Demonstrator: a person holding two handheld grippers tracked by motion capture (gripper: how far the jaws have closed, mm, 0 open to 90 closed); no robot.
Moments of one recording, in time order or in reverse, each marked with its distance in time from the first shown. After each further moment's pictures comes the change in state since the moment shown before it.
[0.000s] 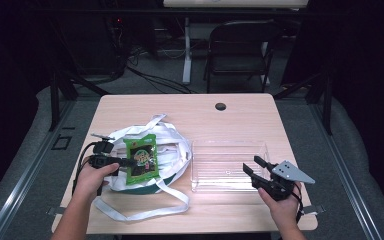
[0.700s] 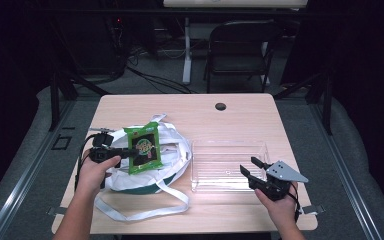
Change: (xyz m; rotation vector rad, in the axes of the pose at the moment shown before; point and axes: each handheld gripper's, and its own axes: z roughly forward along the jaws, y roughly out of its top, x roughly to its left) left arm -0.021 0.017 -0.009 -0.114 0.001 0.083; right arm 0.005 -0.002 0.008 0.041 0.006 -0.073
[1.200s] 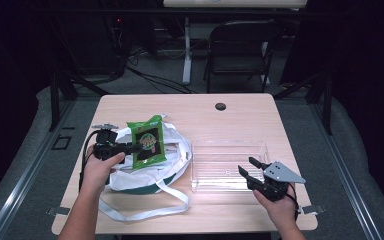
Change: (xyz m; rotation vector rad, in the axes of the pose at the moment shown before) left arm -0.015 0.011 0.002 -0.064 0.016 0.071; right arm 0.005 0.004 0.000 0.006 0.002 -0.049
